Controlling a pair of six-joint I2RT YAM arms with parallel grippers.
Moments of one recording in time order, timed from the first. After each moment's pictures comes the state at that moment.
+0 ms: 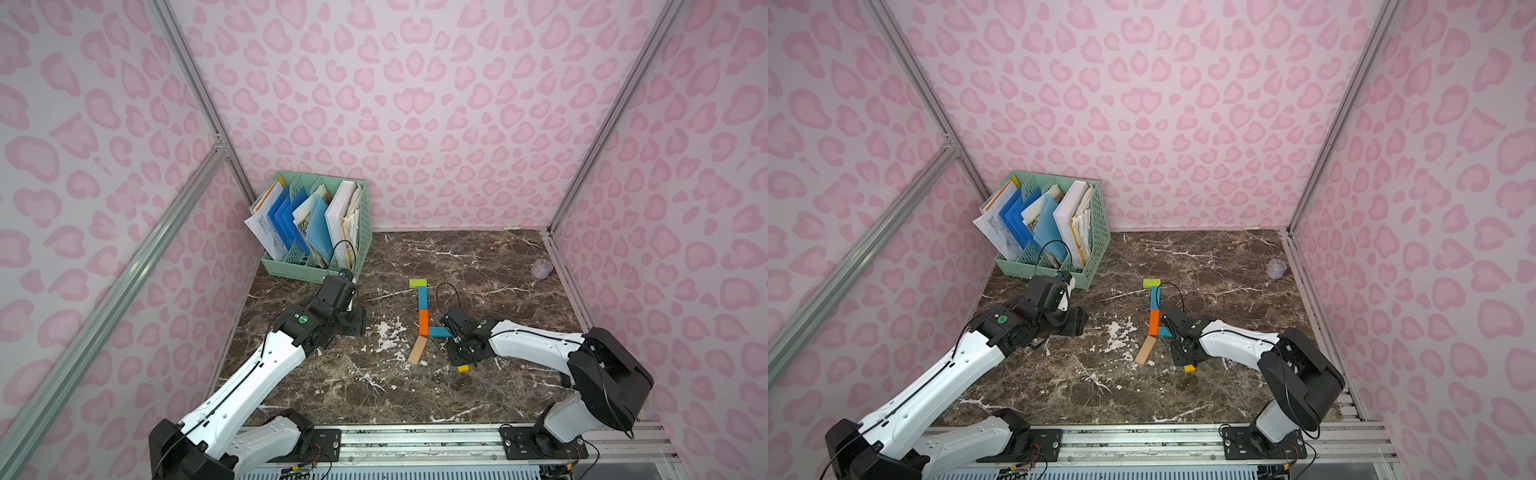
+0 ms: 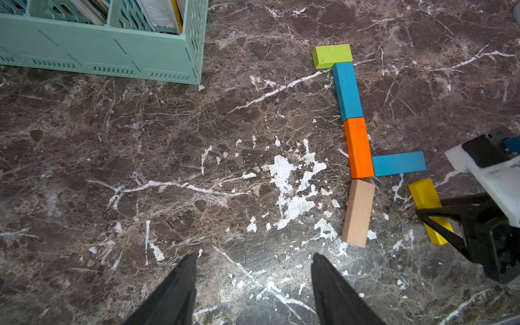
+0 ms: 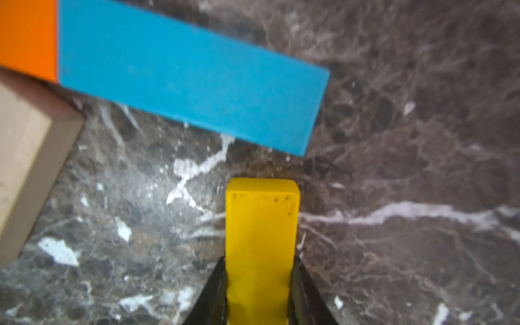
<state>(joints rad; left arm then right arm) -0.54 1.11 1.03 -0.86 -0.12 -0.39 0.79 1.59 0.80 -0.56 0.11 0.50</state>
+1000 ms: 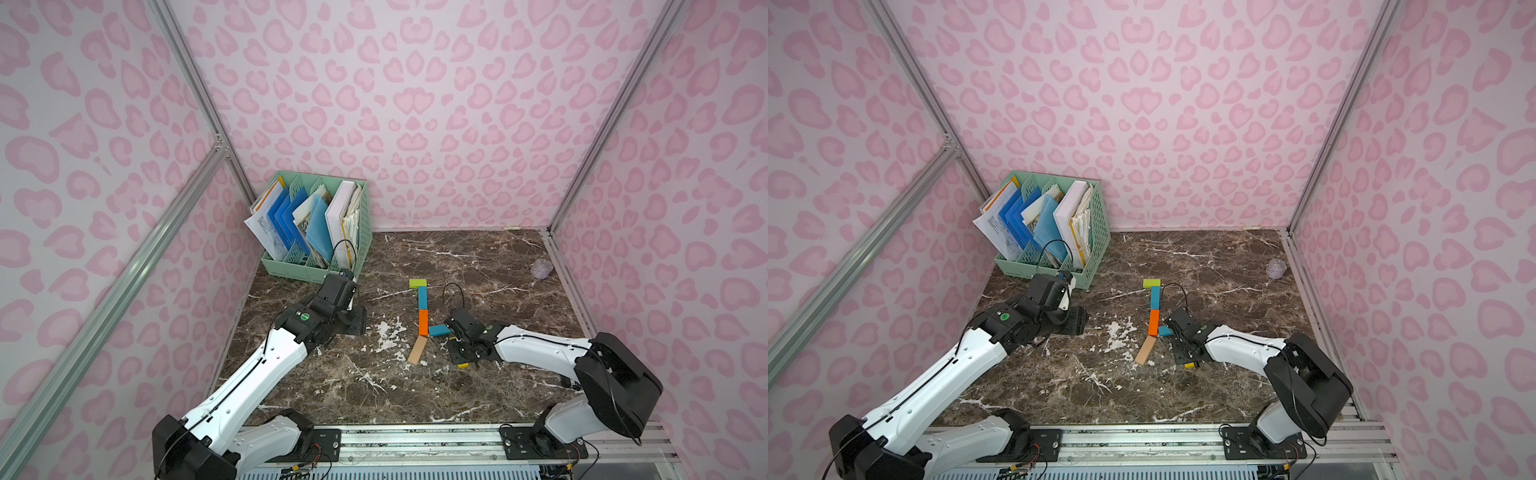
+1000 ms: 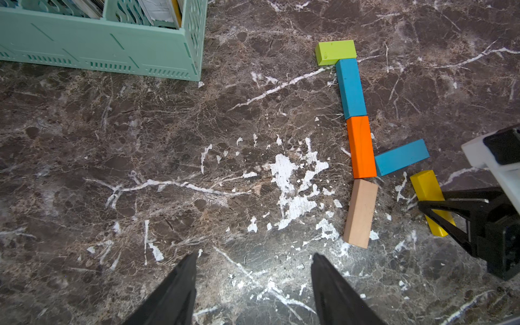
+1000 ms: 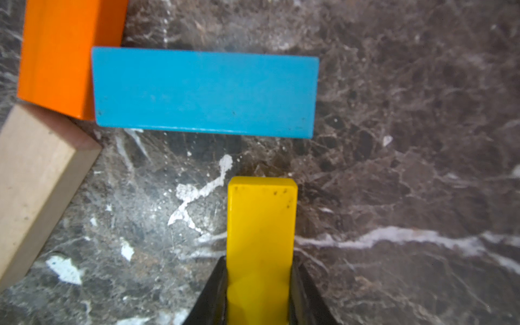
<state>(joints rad) -0.52 1.12 1.03 -0.85 -0.11 -0.39 0.79 1.52 0.74 -0.48 0.12 0.50</state>
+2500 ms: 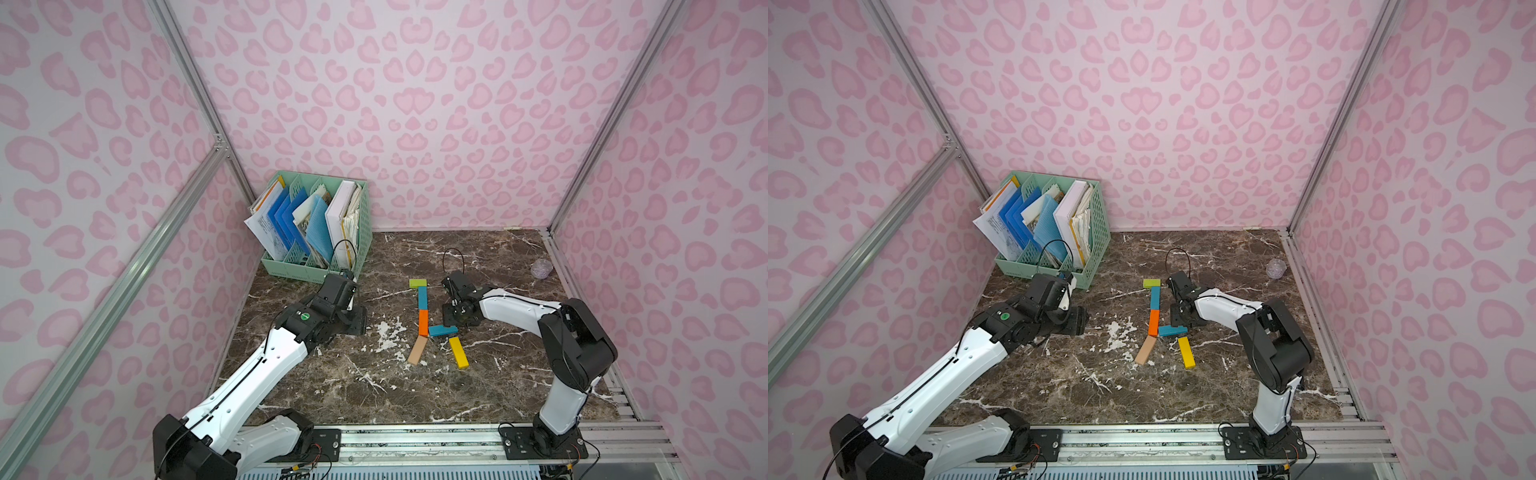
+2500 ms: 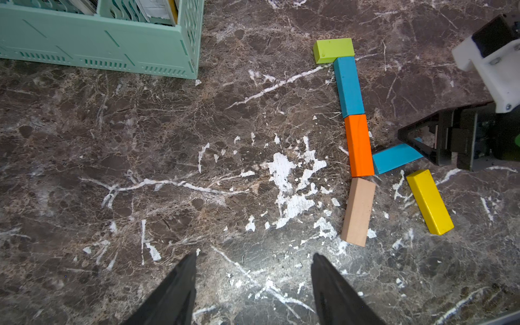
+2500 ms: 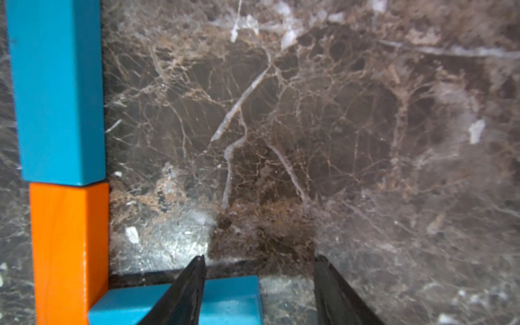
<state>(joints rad) -0.52 1.13 1.03 -0.85 -0.10 -0.39 0.61 1.80 1.10 -0.52 0.13 0.48</state>
